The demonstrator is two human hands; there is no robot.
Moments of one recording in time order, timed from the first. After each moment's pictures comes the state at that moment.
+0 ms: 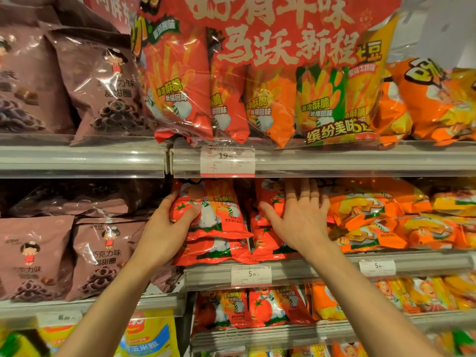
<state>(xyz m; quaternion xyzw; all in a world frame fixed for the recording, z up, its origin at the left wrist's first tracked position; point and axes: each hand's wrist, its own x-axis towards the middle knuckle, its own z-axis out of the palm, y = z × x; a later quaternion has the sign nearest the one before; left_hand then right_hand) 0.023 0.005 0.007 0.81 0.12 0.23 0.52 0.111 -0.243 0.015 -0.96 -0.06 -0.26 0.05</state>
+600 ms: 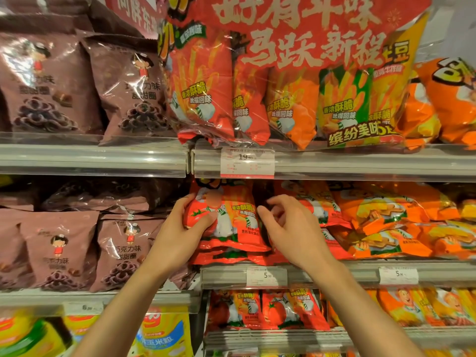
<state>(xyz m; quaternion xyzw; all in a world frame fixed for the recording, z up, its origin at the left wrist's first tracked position) -0.001 0.005 0.010 0.80 0.09 0.21 0.56 0.073 -0.216 0.019 -0.89 -0.23 -0.22 0.32</state>
